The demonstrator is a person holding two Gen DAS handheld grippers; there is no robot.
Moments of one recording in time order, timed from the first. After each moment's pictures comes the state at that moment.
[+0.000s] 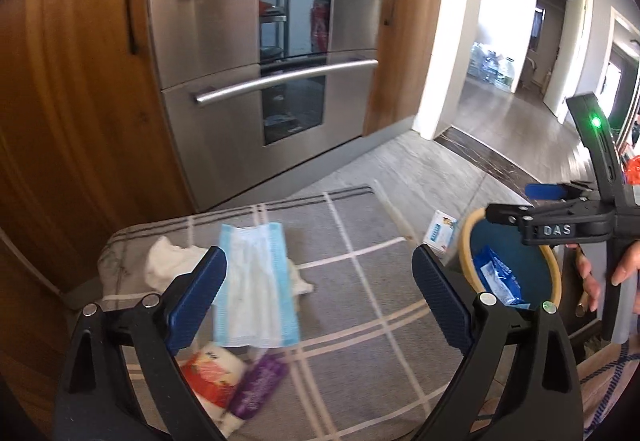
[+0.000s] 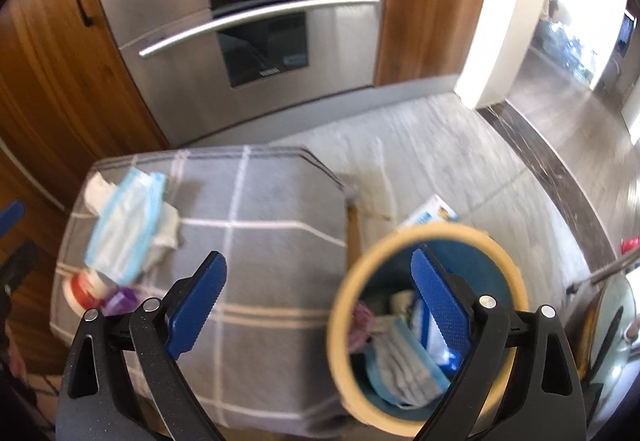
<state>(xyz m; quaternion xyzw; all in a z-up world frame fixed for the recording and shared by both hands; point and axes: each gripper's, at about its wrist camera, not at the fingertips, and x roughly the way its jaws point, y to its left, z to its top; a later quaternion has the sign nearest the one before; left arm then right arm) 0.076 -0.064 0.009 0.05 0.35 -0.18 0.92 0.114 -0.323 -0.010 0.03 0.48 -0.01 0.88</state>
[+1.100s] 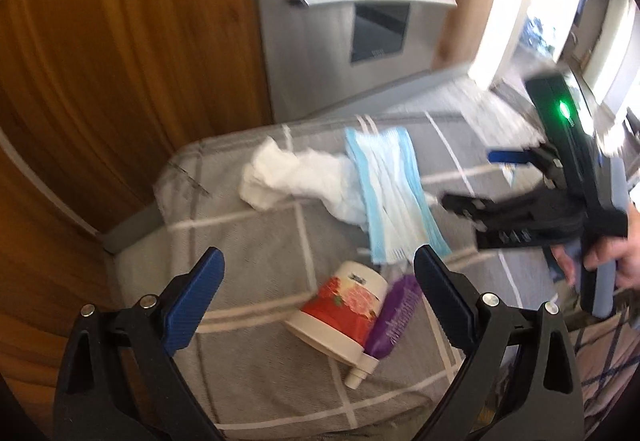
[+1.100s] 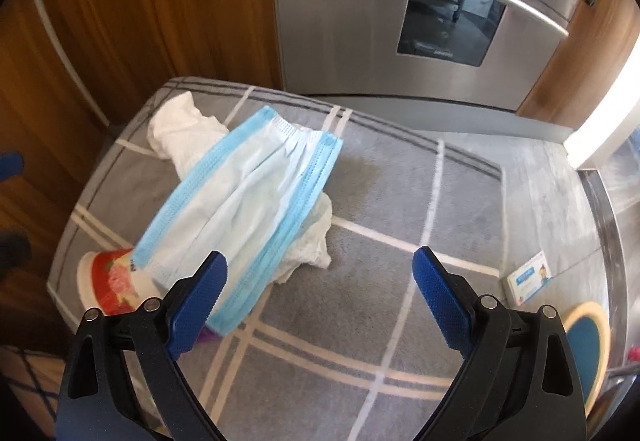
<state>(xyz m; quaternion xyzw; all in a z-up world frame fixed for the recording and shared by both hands) 0.103 0.051 -0.061 0.06 0.47 -0.12 0.87 0.178 -0.139 -0.103 -0.07 0.52 0.14 0.84</state>
